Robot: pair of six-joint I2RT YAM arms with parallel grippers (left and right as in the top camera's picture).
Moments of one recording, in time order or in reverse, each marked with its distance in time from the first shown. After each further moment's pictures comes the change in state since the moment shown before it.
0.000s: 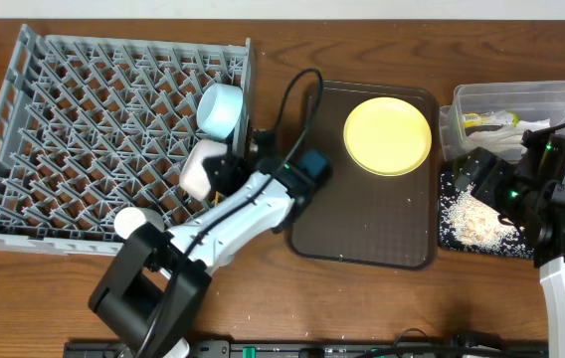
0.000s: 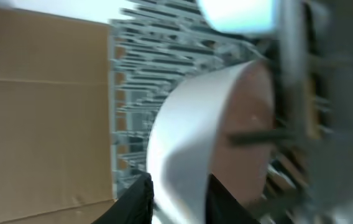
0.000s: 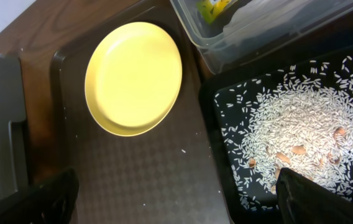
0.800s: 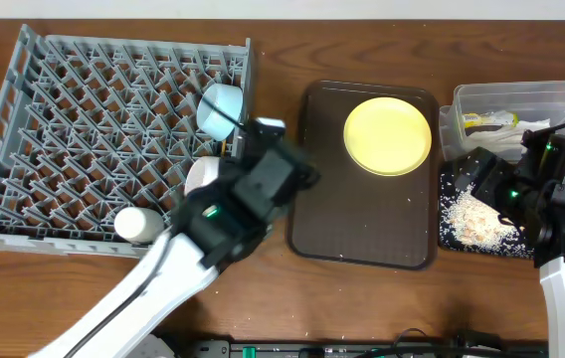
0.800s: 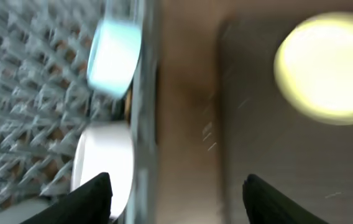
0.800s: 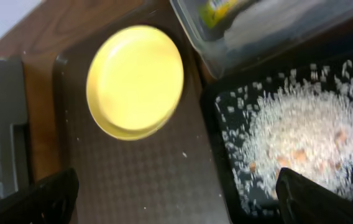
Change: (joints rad) left arm -0.032 -0.528 0.050 0.203 0.629 -0.112; right arm 0.000 0.000 0.000 0.030 0.000 0.000
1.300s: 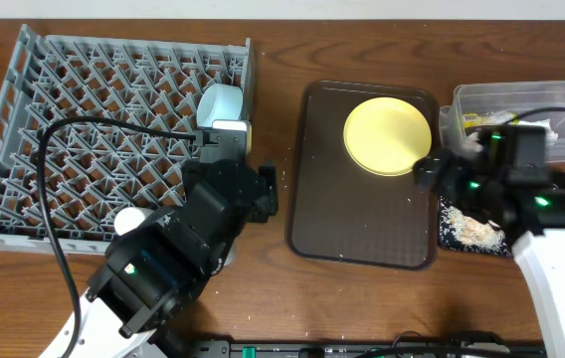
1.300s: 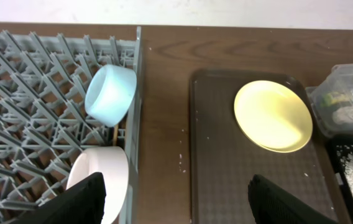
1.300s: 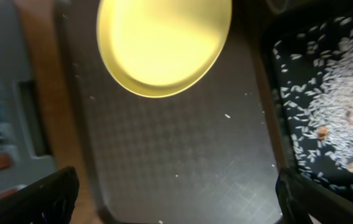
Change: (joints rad) left arm 0.020 -0.208 0.003 0.018 0.052 -0.006; right arm 0.235 0.148 0.001 -0.016 0.017 0.170
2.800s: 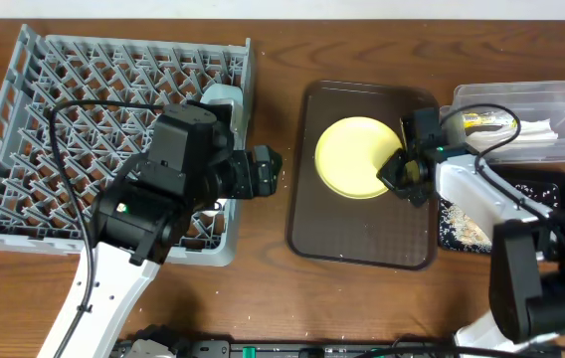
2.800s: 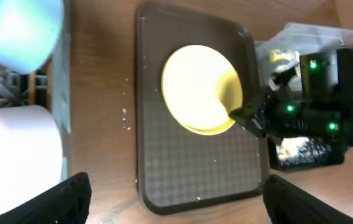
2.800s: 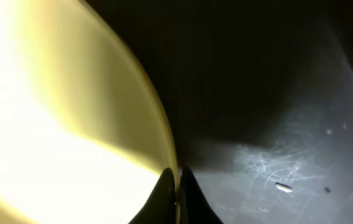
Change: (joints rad) left arm 0.352 0.129 0.000 0.005 0.675 0.054; right arm 0.160 0.528 0.009 0.295 0.115 0.308
